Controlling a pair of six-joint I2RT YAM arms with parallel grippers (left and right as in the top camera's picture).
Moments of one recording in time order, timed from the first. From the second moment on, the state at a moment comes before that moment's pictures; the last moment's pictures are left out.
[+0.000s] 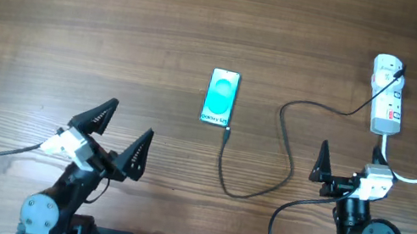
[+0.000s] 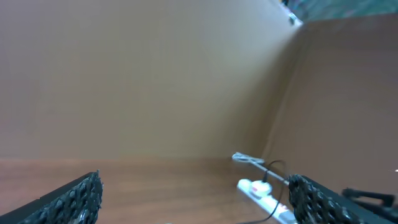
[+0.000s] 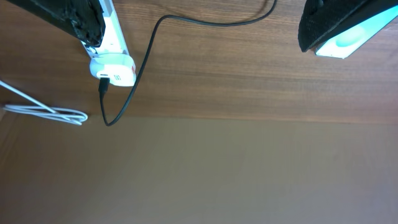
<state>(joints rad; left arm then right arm) 0.02 0.01 0.02 0.35 0.53 -0.49 -0.03 0.02 0.01 0.00 -0.09 -0.01</state>
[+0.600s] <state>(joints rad) 0.02 0.90 1.06 -0.75 0.65 -0.42 -0.03 0.01 0.01 0.00 -0.08 -0.01</state>
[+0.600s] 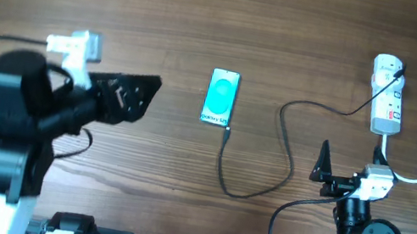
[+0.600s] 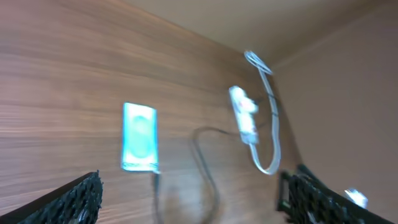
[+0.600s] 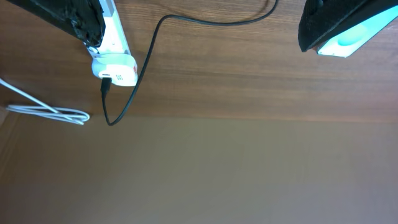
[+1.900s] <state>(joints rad) -0.53 1.84 1.74 -1.46 0.17 -0.48 -0.03 0.01 0.01 0.00 -0.08 -0.01</state>
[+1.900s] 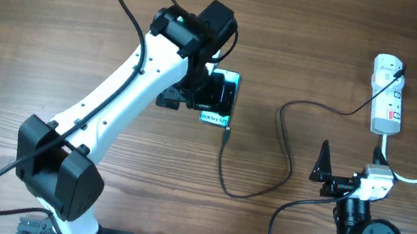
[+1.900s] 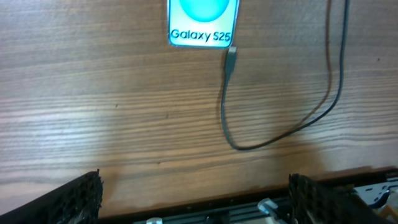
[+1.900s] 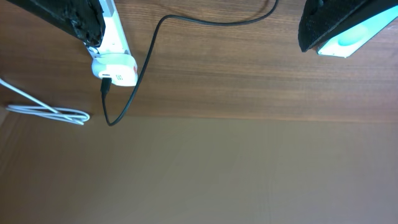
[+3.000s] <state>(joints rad) -0.50 2.22 1.95 -1.23 0.10 -0.49 -0.03 0.01 0.01 0.00 -0.08 -0.01</state>
